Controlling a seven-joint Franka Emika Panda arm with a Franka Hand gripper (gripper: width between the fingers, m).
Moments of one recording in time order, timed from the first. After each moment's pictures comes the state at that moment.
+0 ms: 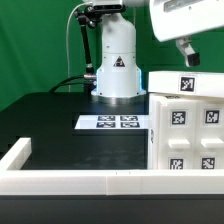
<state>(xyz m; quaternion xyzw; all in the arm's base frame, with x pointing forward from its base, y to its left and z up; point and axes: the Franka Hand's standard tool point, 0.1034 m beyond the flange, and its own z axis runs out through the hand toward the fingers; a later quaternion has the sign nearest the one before) 0.625 0.108 0.186 -0.92 0.37 -0.01 0.12</state>
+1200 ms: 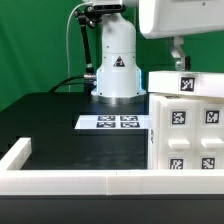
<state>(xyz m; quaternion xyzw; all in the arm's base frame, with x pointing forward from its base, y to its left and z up) 0.628 0.094 0.178 -0.96 -0.28 -0.05 0.02</state>
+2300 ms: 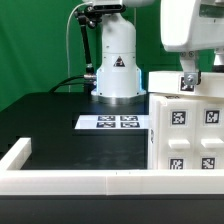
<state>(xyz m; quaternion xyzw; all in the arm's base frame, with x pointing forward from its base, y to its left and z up) 0.619 0.097 0.158 -0.91 -0.42 -0.03 0.00</state>
